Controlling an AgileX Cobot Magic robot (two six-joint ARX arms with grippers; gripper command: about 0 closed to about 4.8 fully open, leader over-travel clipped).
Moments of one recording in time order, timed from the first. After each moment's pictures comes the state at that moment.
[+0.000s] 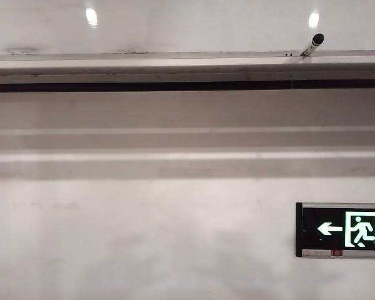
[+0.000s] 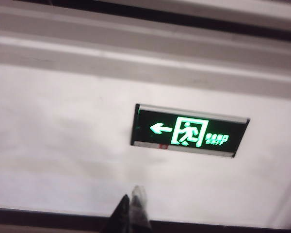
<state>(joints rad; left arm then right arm) -0.10 0.00 0.01 0.06 0.03 0.01 0.10 0.00 0.02 -0.02 0.13 -0.04</state>
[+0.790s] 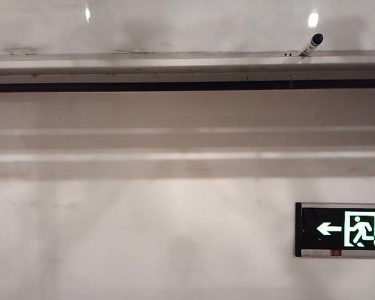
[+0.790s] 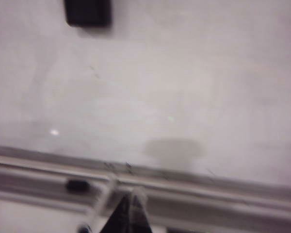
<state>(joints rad) -0.10 0.59 0.98 -0.24 0.23 -0.13 0.12 0.63 0.96 -0.21 -0.03 0.03</state>
